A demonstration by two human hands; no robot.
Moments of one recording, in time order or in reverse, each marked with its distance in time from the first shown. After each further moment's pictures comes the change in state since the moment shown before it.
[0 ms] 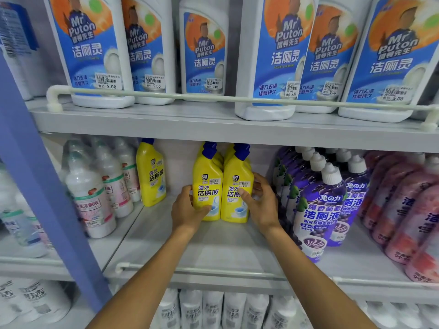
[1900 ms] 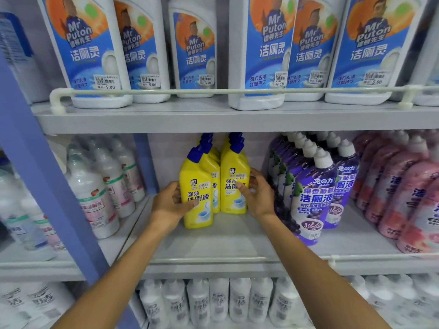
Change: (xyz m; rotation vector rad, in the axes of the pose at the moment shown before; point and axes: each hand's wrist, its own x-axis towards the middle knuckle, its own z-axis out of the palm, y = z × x) left_hand -0.014 0.014 -0.066 -0.182 -0.189 0.114; right_hand -0.001 0.016 0.008 -0.005 0.067 -0.003
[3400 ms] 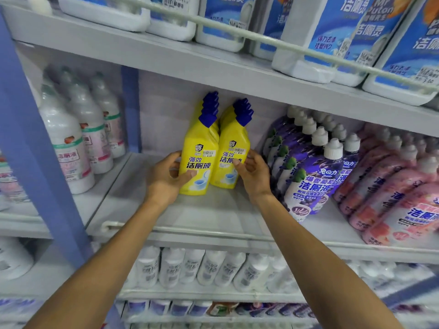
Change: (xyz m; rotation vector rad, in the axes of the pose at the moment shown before) left_hand -0.003 -0.029 0.025 -0.152 0.024 0.028; right_hand 0.001 -0.002 -0.001 -0.036 -0.023 0.168
